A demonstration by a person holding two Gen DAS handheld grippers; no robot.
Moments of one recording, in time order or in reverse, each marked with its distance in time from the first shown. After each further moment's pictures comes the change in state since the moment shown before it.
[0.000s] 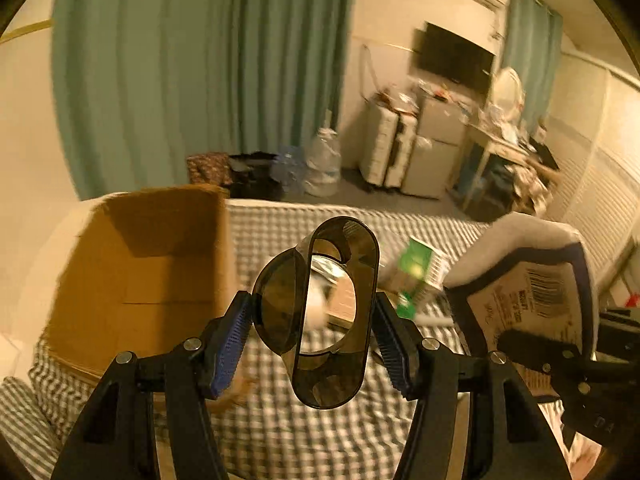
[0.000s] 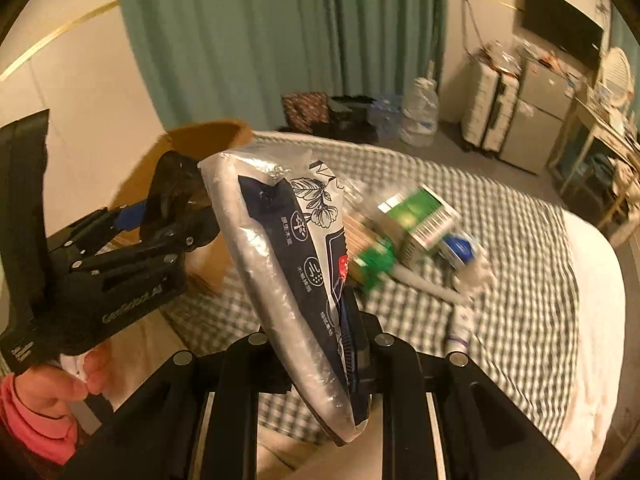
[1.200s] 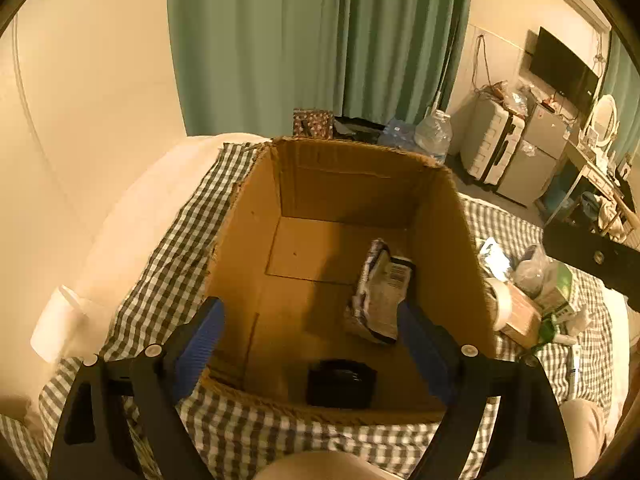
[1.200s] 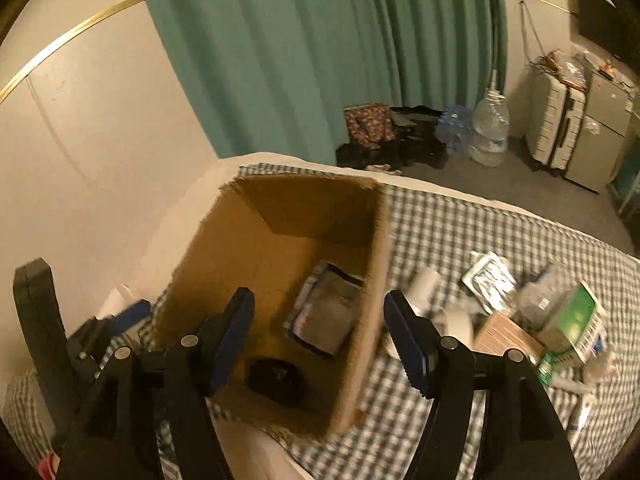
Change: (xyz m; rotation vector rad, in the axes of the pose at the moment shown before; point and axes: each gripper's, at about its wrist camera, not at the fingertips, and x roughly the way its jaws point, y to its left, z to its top) left arm 0.024 0.173 -0.003 -0.190 0.132 0.249; right arm 0.117 0.137 0.117 0.012 -0.020 0.154
